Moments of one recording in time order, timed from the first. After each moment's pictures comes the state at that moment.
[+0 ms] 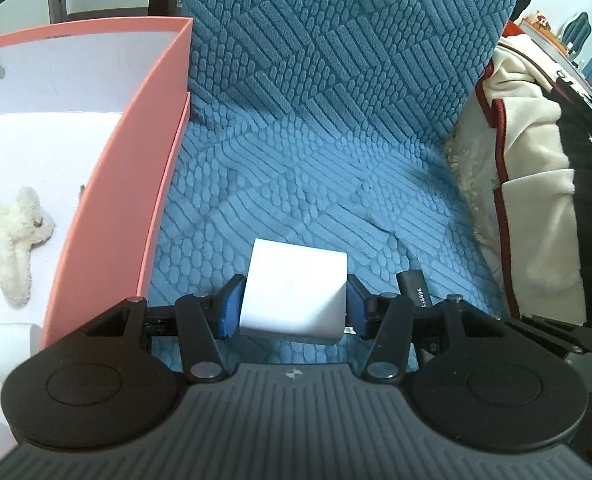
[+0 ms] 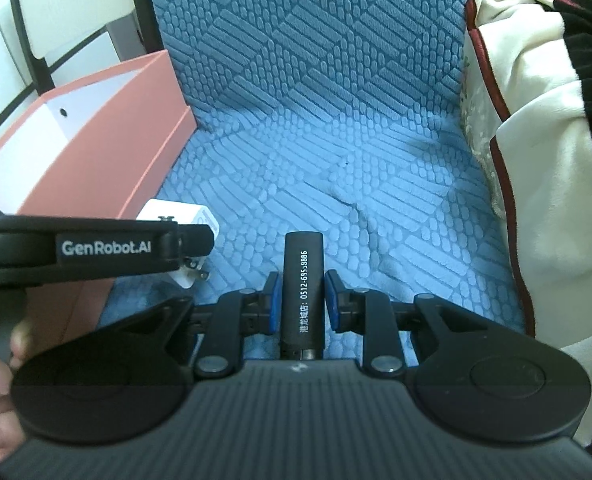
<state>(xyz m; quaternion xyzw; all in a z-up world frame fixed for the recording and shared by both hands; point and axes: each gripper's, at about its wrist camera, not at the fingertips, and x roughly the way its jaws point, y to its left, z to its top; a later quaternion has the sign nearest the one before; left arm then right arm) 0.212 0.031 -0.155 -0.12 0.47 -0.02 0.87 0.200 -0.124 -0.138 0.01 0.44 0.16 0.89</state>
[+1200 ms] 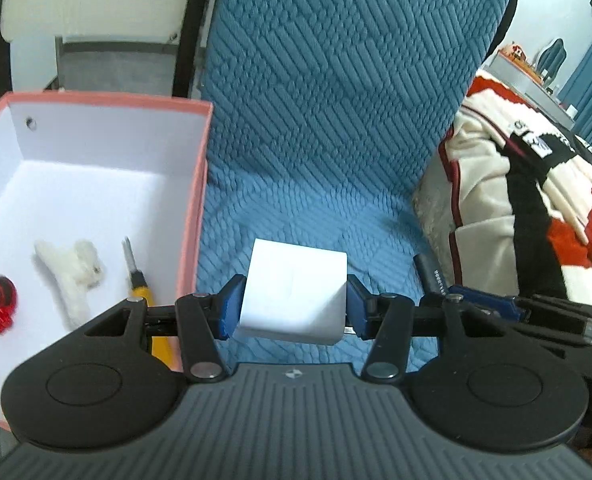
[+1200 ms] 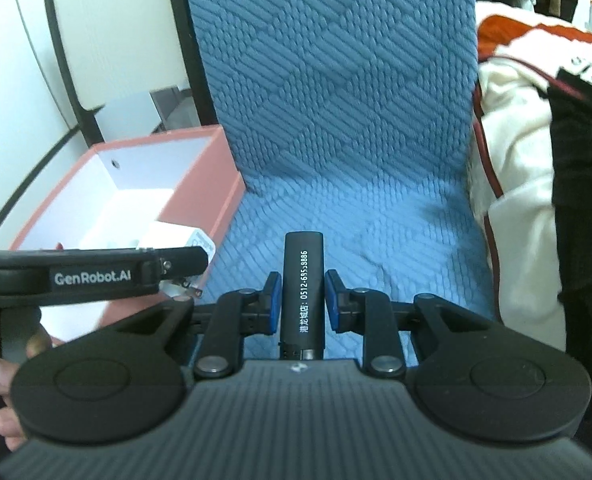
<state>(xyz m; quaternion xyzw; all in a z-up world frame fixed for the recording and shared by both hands) 0.175 0.071 -0.067 -0.13 0.42 -0.04 0.90 0.177 -0.118 -0.044 0.03 0.39 0.18 0.90</state>
